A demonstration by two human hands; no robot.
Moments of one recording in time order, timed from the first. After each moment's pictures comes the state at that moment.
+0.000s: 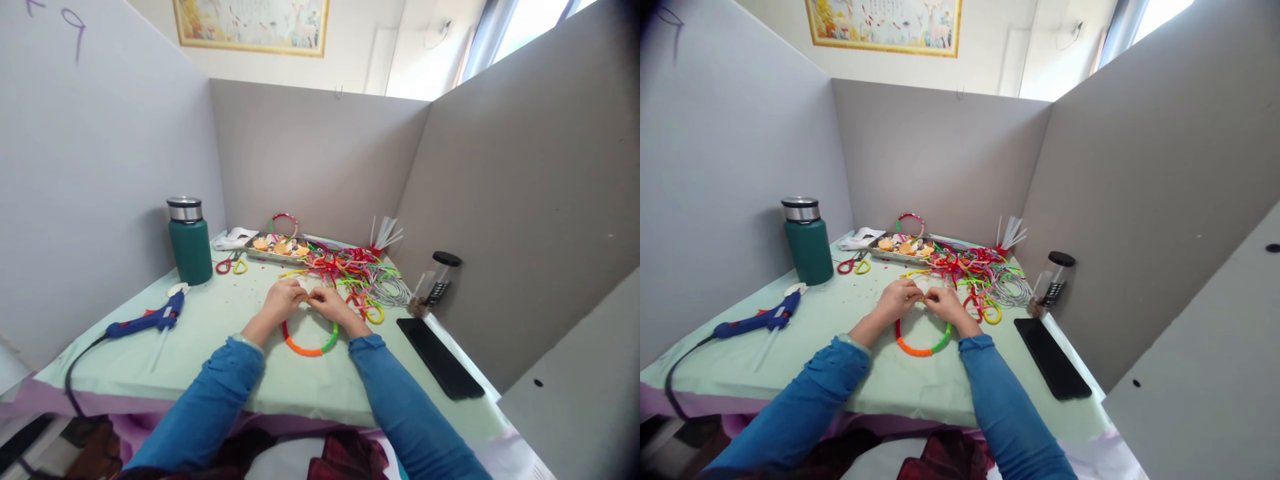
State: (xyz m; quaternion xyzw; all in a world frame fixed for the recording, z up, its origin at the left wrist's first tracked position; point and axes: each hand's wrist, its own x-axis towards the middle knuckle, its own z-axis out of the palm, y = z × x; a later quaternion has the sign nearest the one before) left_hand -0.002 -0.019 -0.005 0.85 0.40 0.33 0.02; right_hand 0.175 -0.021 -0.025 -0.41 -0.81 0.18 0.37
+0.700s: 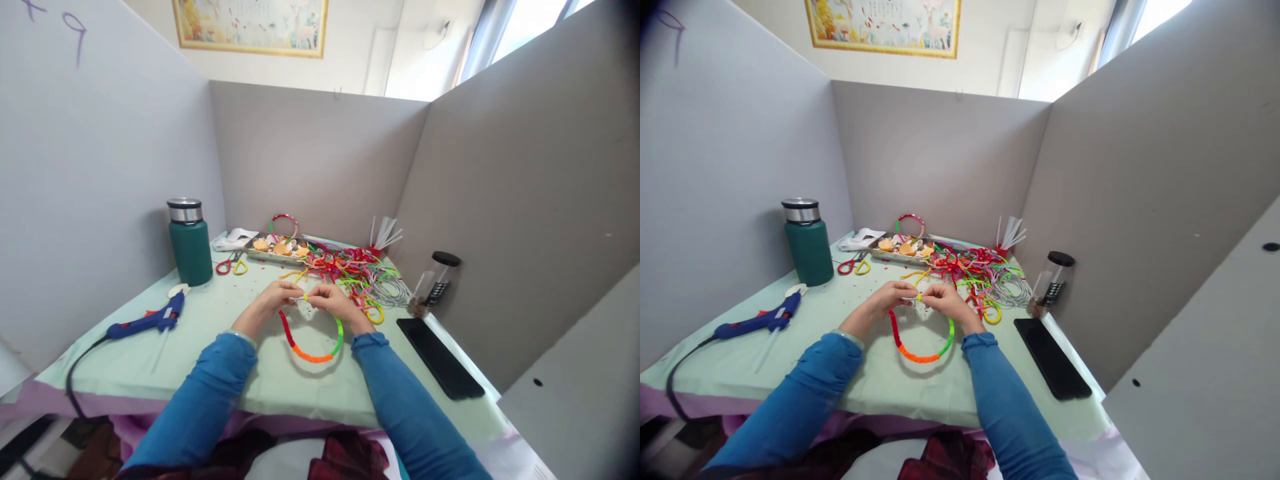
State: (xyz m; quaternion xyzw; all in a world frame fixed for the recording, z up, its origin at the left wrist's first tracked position) left_hand -0.010 -0.016 0.006 0.60 0.40 0.39 0.57; right_hand 0.177 -0.042 0.002 -0.36 -0.73 0.42 0.40
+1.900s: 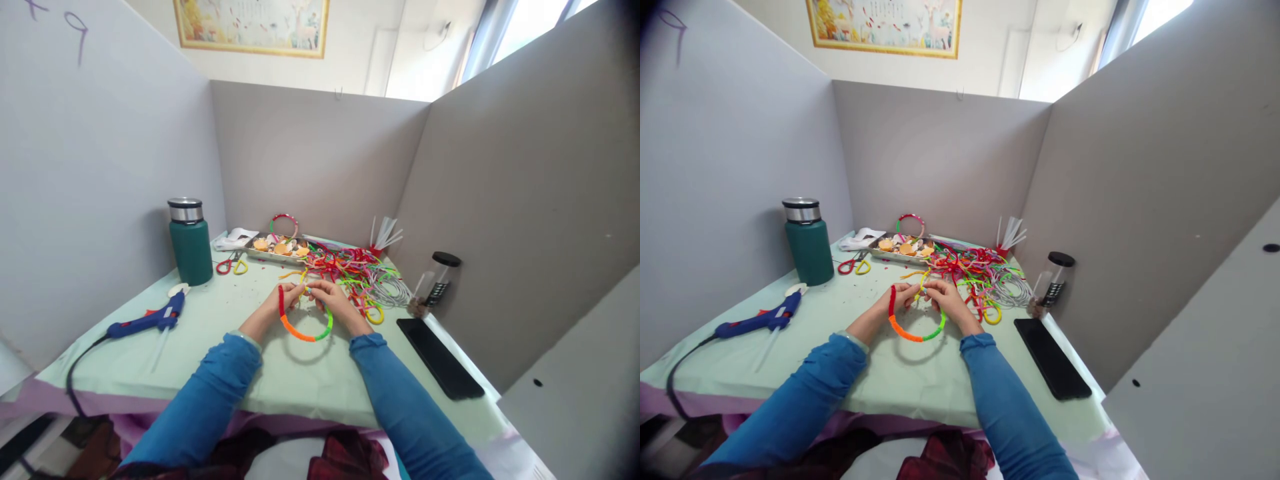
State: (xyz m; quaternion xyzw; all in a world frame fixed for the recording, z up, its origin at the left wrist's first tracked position) left_hand 0.003 -0.022 -0.001 0.67 0.42 0.39 0.46; right_hand 0.172 -0.034 -0.006 -0.36 -0.68 0.44 0.47
